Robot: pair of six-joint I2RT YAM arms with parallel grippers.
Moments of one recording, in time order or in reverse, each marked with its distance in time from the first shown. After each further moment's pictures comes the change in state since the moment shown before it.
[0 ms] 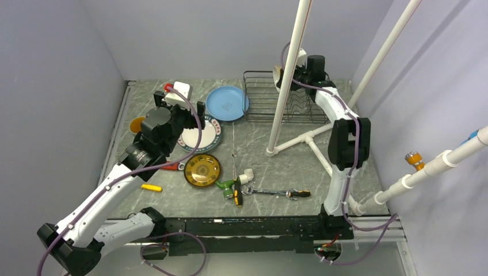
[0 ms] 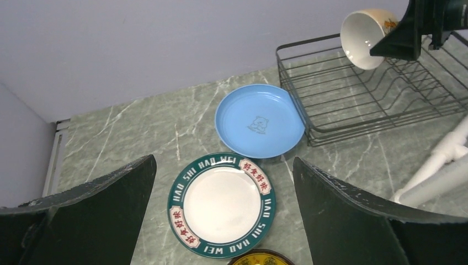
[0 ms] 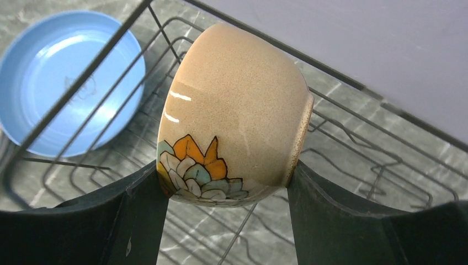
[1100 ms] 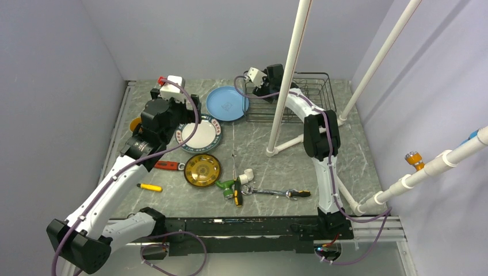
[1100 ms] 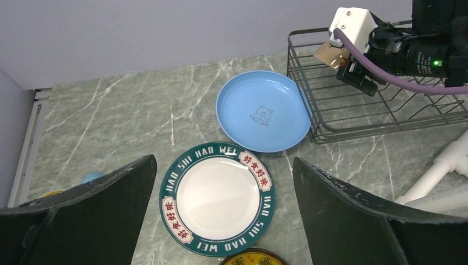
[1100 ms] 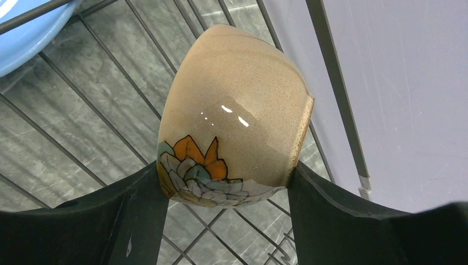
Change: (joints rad) left arm 0.162 0.069 -0.007 0.003 0.113 -0.105; right arm 0.229 0.332 0.272 -0.137 0.415 -0.713
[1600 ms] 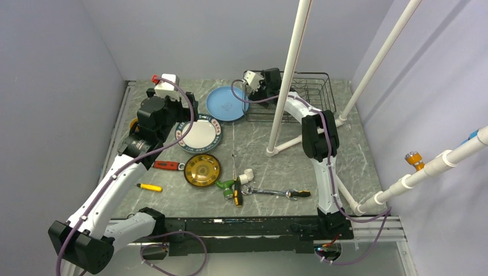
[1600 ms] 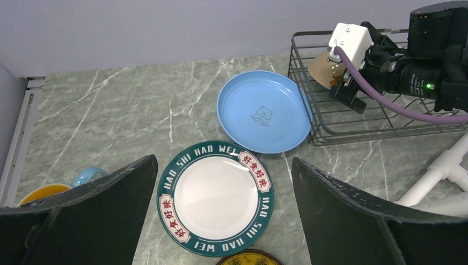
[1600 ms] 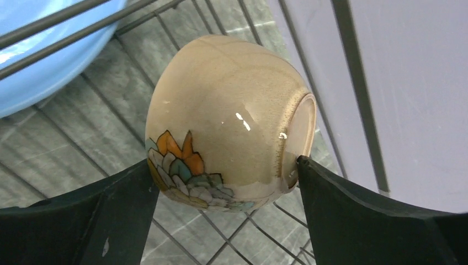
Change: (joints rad) left arm 0.063 0.005 0.000 -0.004 0.060 -0.048; right arm 0.019 -0.003 -0.068 0.087 -0.003 0.013
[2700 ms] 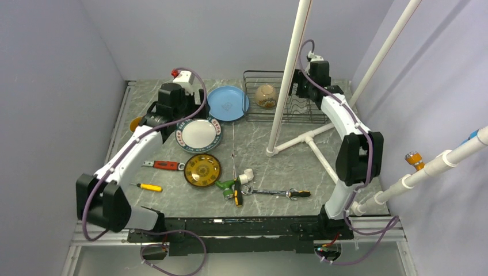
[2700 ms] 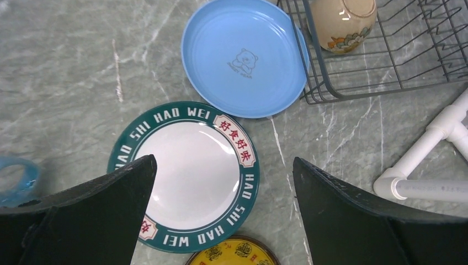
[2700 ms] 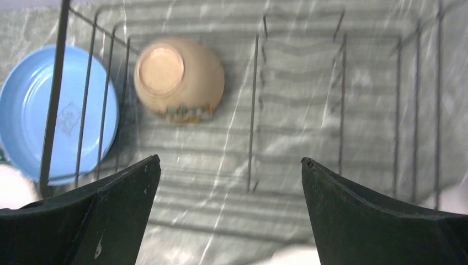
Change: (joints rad) left arm 0.076 0.297 0.085 -0.055 0.192 -0.081; right arm -0.227 -0.473 -0.293 -0.103 -0.061 0.989
